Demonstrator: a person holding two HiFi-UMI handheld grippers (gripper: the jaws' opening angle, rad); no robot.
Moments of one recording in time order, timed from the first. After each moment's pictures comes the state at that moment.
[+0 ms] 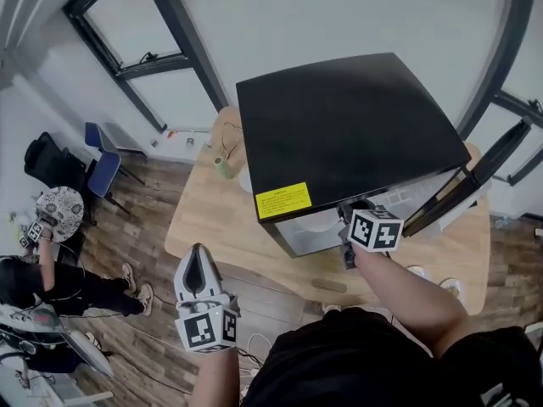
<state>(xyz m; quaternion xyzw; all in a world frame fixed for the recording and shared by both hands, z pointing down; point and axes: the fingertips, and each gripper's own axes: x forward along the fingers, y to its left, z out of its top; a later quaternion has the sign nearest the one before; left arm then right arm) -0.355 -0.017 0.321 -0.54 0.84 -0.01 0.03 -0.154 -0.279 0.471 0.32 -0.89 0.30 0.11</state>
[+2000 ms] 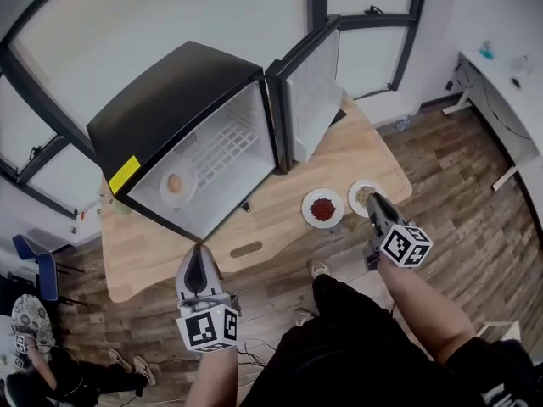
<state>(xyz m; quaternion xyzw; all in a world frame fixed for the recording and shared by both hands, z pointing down) -0.110 -0.008 0.356 -0.77 0.64 0.02 0.01 0.296 -0.069 0.473 0.61 -0.75 0.25 -0.08</state>
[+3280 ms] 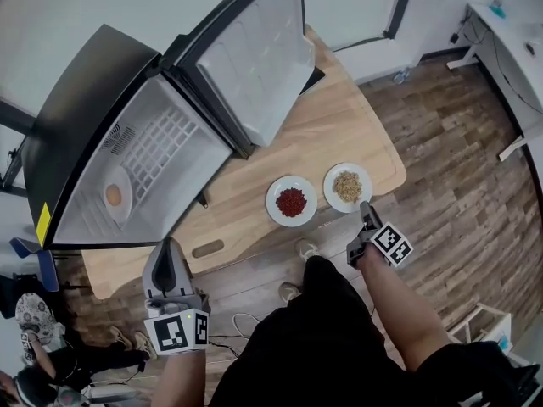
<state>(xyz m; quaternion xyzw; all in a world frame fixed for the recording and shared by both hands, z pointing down) -0.006 -0.089 0.395 -0.79 0.60 -0.11 0.02 0.436 -0.073 0.720 0.67 -0.53 0.50 -0.18</state>
